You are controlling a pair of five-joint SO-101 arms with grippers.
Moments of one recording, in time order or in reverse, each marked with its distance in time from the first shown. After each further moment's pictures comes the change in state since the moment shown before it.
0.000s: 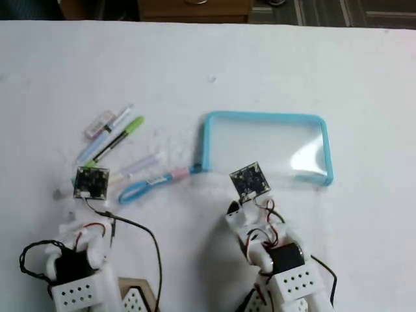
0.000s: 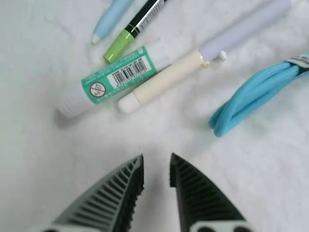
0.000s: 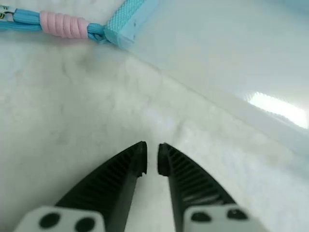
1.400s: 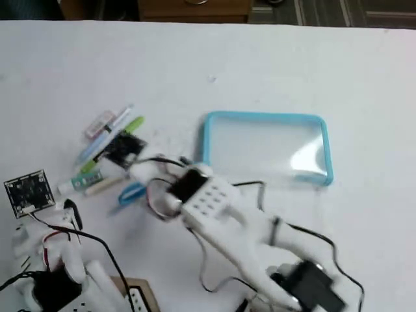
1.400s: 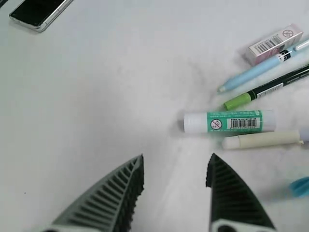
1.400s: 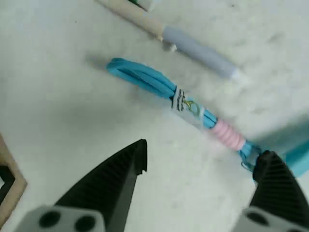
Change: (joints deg) left arm -20.1 -0.7 -19.3 6.1 3.5; right arm -31.1 73.8 -68.1 10.5 4.6
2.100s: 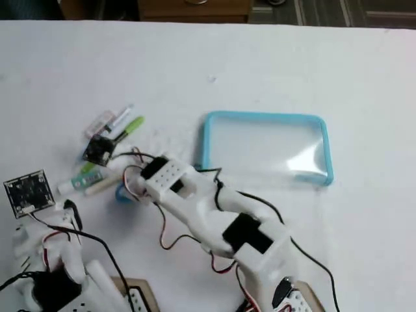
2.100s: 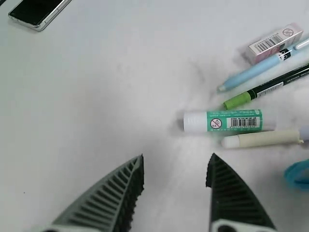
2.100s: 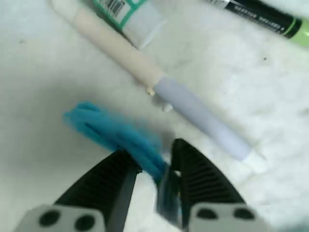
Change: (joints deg) left arm 0.0 0.0 0.2 0.0 0.0; right arm 1.2 31.5 -16.5 -13.9 10.0
